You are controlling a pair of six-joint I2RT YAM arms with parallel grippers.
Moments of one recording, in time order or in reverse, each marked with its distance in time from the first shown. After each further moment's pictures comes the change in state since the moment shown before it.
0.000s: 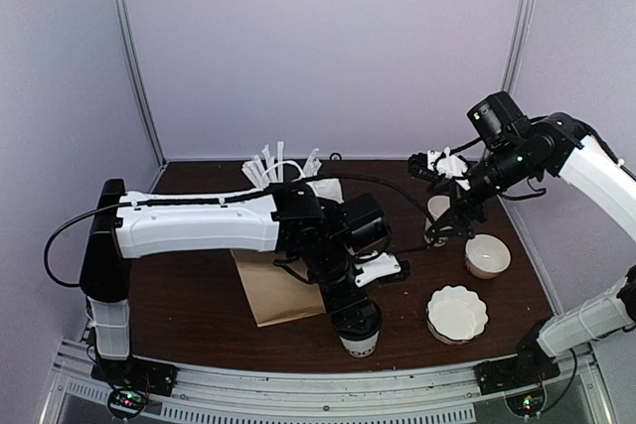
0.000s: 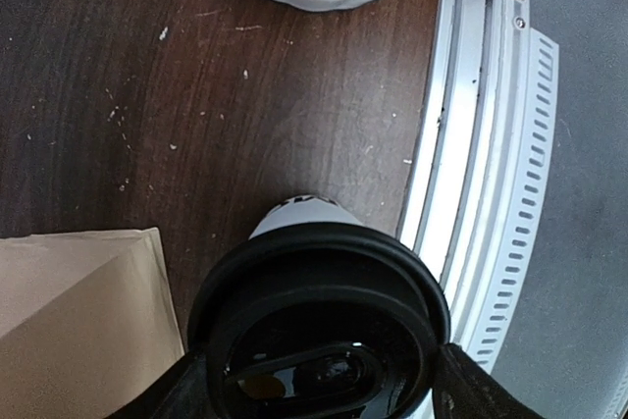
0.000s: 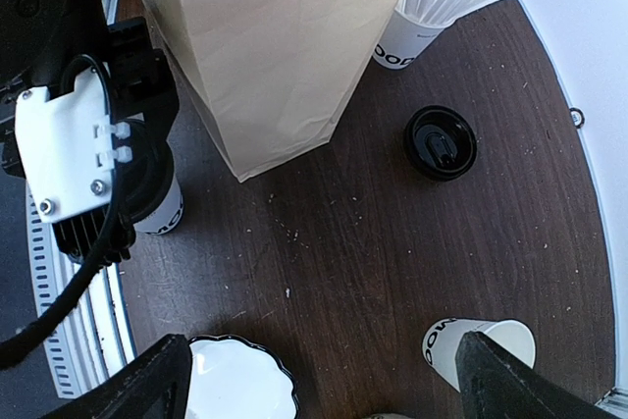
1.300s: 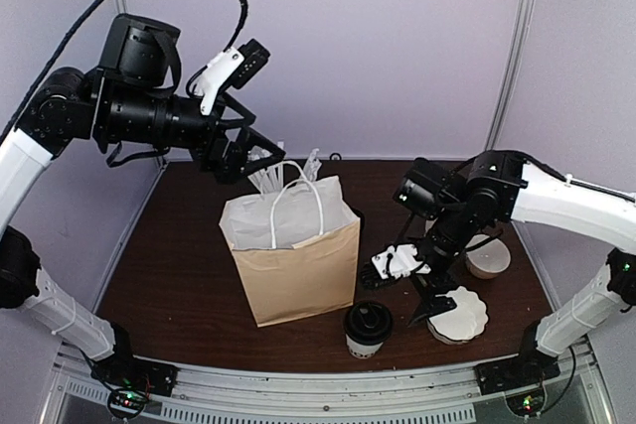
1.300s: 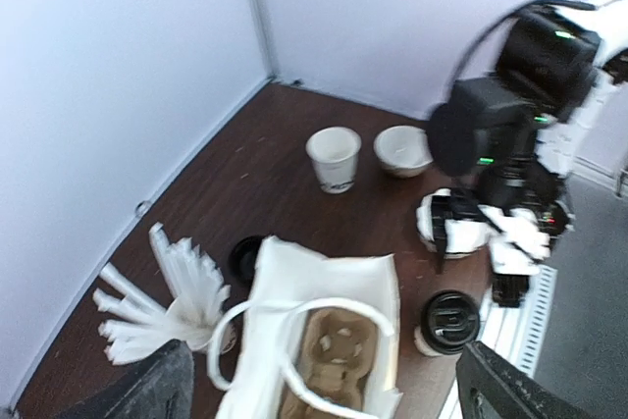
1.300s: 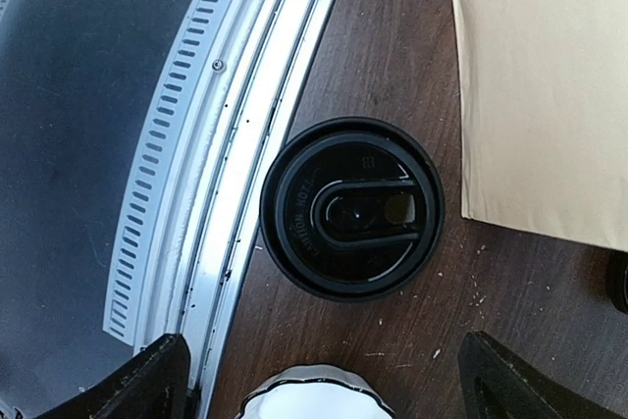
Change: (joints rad) left arm 0.139 -0.561 0.199 -0.037 -0.249 0.022; right arm 0.419 0.112 -0.101 -0.079 -0.004 -0.089
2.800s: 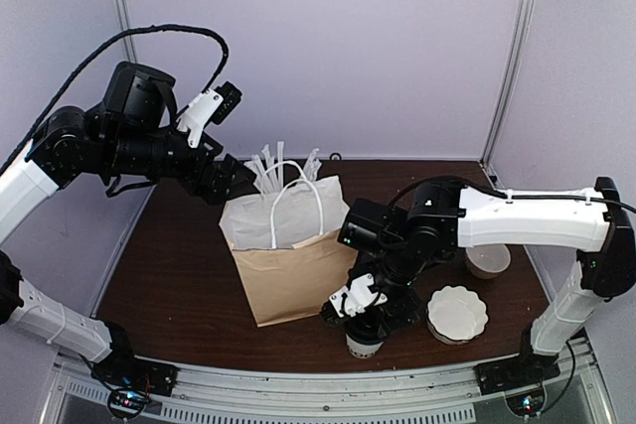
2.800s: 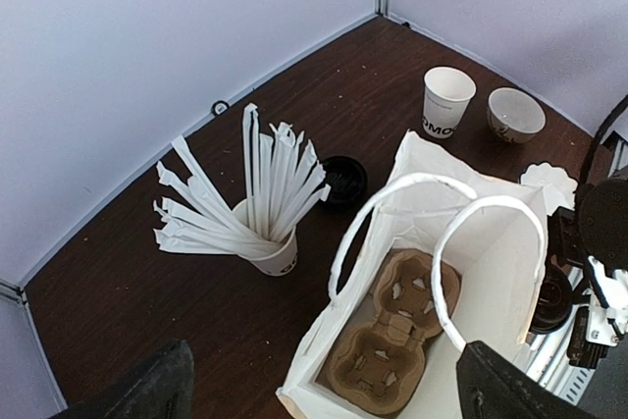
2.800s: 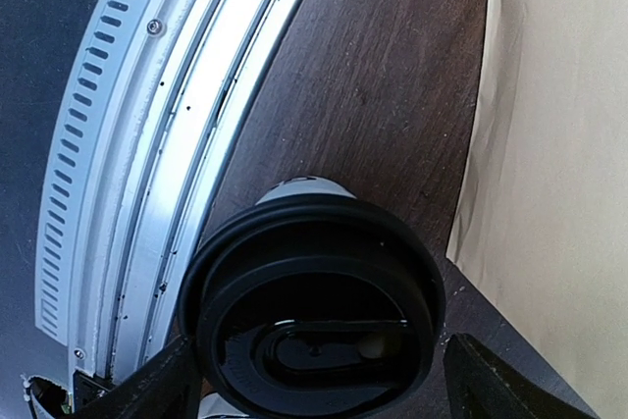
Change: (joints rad) left arm 0.193 -0.210 -0.428 0.117 -0.119 -0.098; right arm 0.191 0.240 0.052 0.105 0.236 0.005
